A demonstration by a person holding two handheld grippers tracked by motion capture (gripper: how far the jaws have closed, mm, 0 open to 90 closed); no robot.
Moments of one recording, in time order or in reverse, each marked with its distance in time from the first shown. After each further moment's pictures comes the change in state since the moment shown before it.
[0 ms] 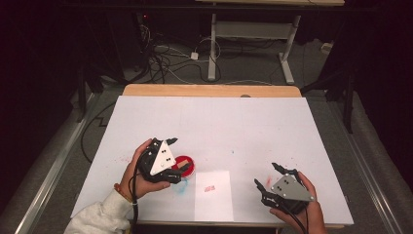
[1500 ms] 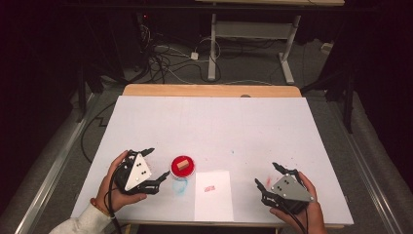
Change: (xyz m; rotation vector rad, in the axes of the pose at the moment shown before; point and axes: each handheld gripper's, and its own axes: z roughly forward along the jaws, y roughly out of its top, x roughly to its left) left arm 0.002 -0.053 -0.037 0.039 0.063 -0.021; right arm 0.000 -0.001 0.000 -0.001 -0.013 0.002
